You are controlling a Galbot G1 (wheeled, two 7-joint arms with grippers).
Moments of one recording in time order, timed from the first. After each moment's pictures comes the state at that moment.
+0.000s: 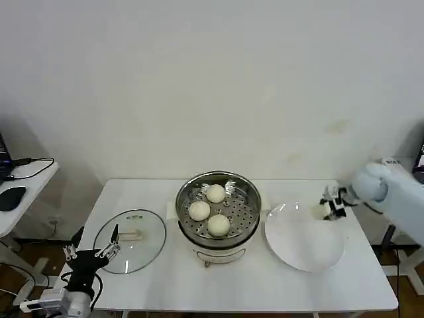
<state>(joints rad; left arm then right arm) 1.71 -1.19 -0.67 -2.27 -0.37 0.15 -0.25 0.17 0.53 -0.91 1.34 -0.05 -0.23 -0.96</state>
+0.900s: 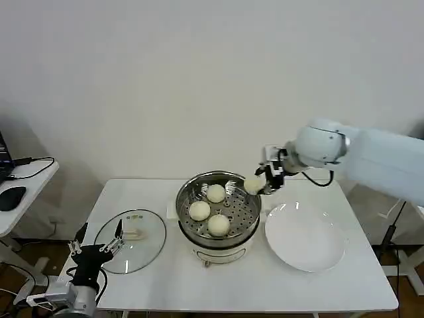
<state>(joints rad) 1.66 -1.21 -0.64 -2.27 -0.36 0.16 -0.27 0.73 0.76 -1.38 1.68 0.57 -0.59 -0.72</state>
